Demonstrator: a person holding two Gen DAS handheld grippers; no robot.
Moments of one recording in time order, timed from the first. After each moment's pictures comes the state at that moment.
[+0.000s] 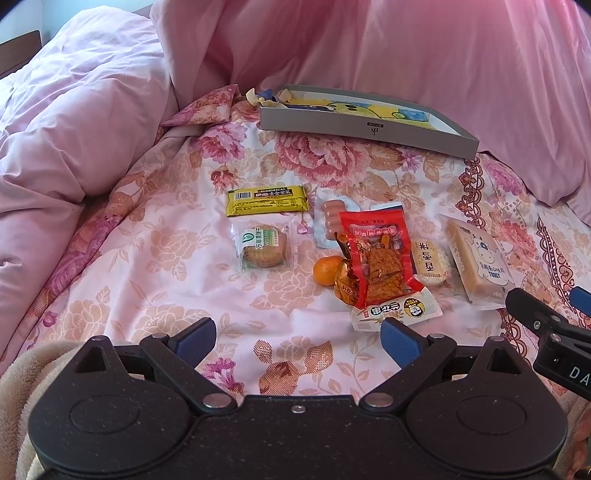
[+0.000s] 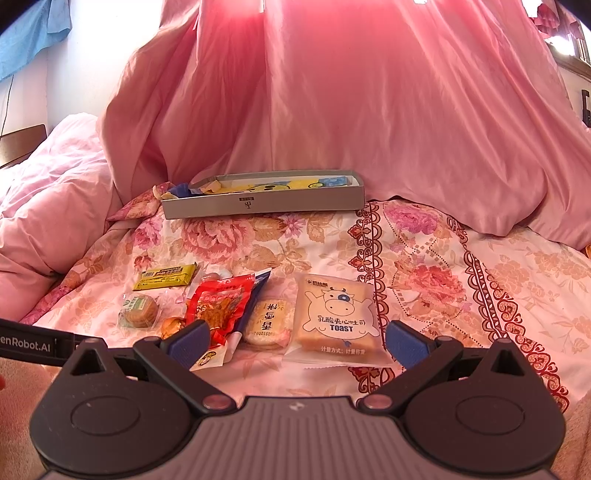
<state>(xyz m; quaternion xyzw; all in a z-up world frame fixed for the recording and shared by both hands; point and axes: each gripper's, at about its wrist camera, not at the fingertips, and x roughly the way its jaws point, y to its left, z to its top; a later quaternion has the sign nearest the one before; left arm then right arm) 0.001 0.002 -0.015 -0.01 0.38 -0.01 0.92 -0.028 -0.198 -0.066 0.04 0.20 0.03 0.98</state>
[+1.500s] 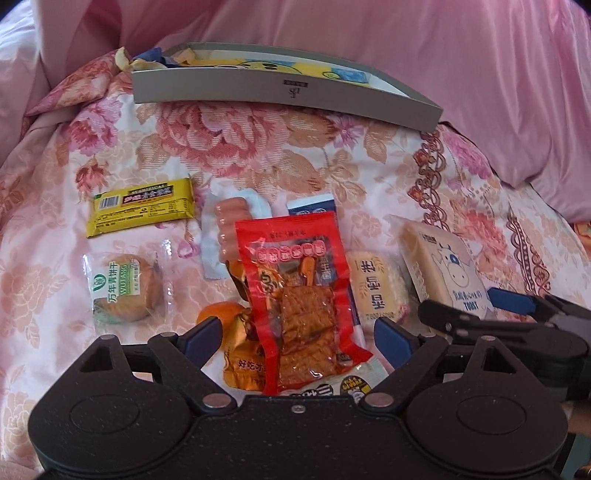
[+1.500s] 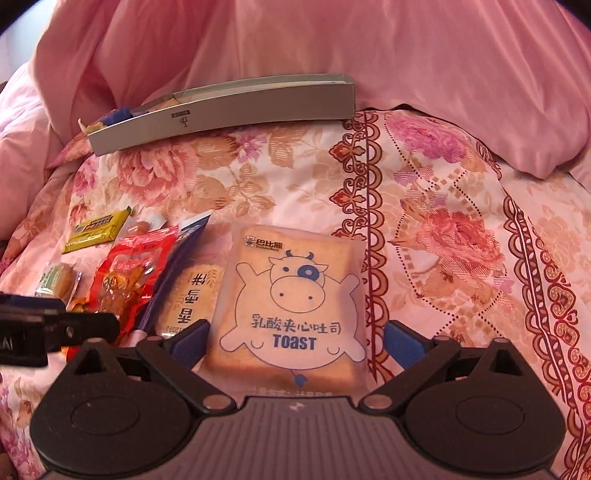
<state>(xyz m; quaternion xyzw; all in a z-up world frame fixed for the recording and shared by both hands) 0.122 -0.048 -0.055 -0.03 0.44 -0.14 0.89 0.103 -0.237 -0.110 0.04 0.34 0.04 0.94</state>
